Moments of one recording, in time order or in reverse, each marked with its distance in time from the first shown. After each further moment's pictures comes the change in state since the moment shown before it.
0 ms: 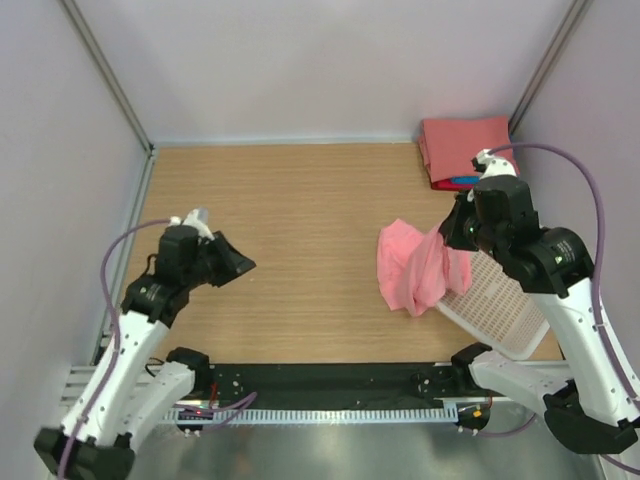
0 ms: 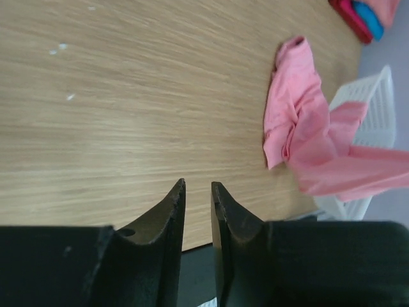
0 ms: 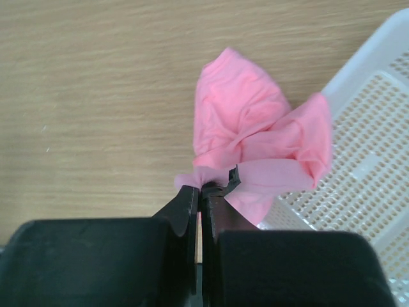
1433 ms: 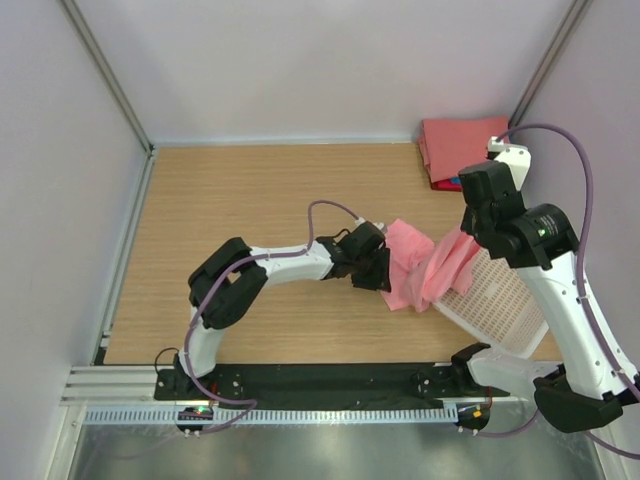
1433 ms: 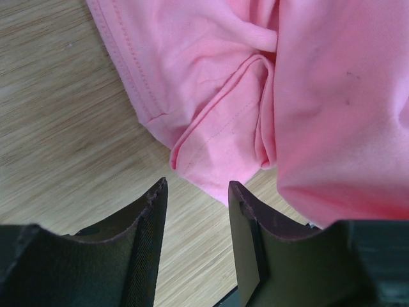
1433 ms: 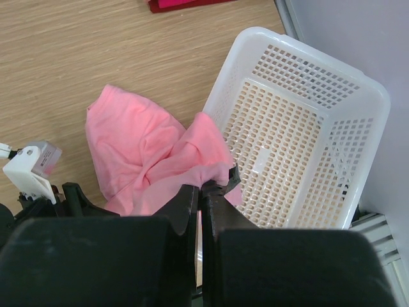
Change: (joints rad) left arm -0.763 1.304 0.604 0.462 -0.088 -0.016; right arm -0.027 0.134 0.108 -0.121 0.452 0.017
